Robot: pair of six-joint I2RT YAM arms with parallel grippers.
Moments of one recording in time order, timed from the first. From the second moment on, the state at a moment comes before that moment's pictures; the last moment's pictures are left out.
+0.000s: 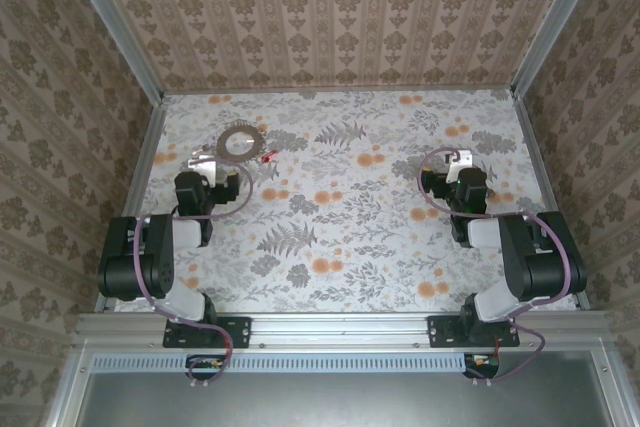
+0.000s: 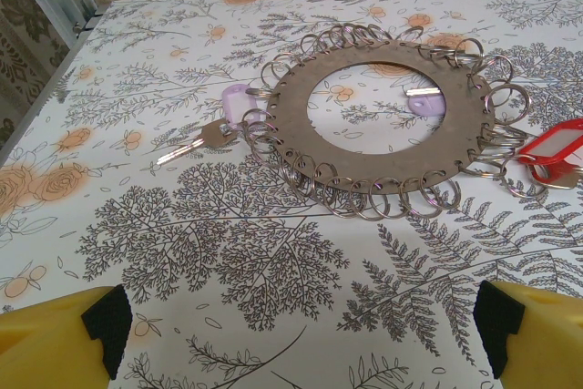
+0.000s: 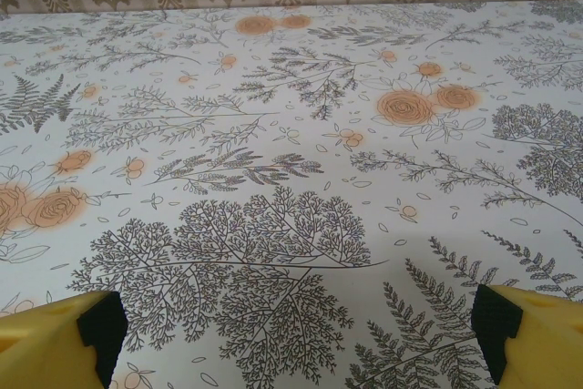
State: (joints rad) left arm -0.01 1.54 0.41 0.73 0.03 0.12; right arm 0.01 1.53 0.40 0.76 0.03 0.03
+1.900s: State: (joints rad) left arm -0.11 1.68 1.40 -0.60 0.19 -0.27; right arm -0.05 1.17 0.88 -0.72 0.09 0.46
